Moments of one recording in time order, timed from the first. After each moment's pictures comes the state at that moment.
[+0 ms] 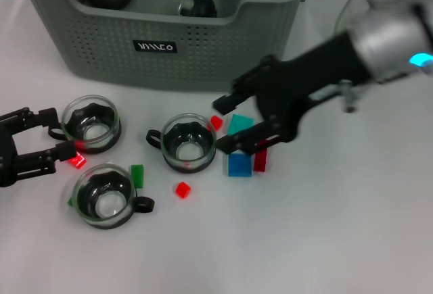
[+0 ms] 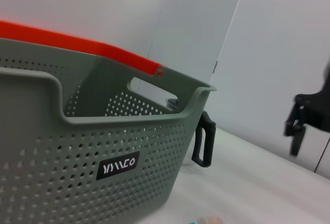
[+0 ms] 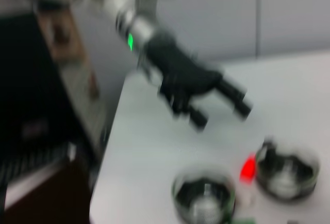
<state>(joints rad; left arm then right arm) -0.26 -1.97 0.29 0.65 2.12 1.89 -1.25 0.80 2.10 -1.26 -1.10 -2.05 -1.68 1.85</state>
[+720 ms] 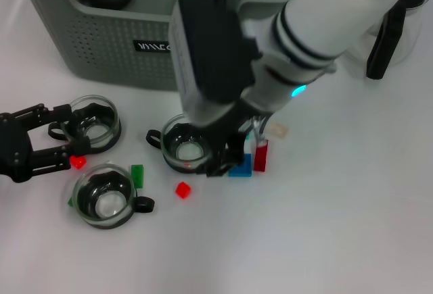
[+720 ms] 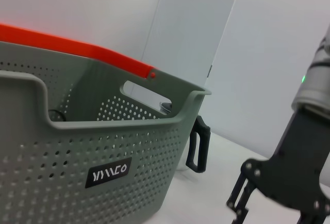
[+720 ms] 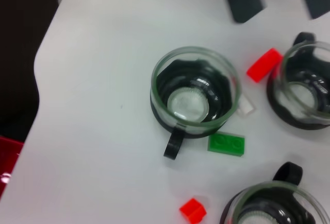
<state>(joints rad) -0.28 -1.99 0.30 0.64 2.12 1.88 -1.25 1.03 2.12 -1.82 -1.03 -2.25 -1.33 2.03</state>
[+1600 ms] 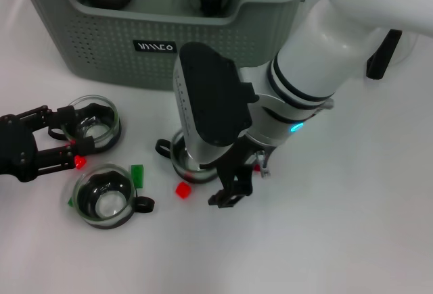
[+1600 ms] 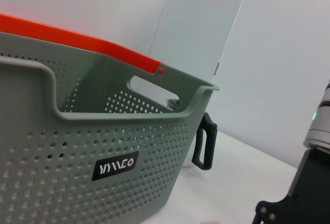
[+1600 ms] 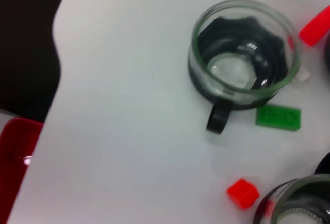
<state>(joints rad) -0.28 -2.00 0.30 0.63 2.13 1.85 -1.25 1.03 2.12 -1.98 -0.92 -2.18 -1.25 2.05</state>
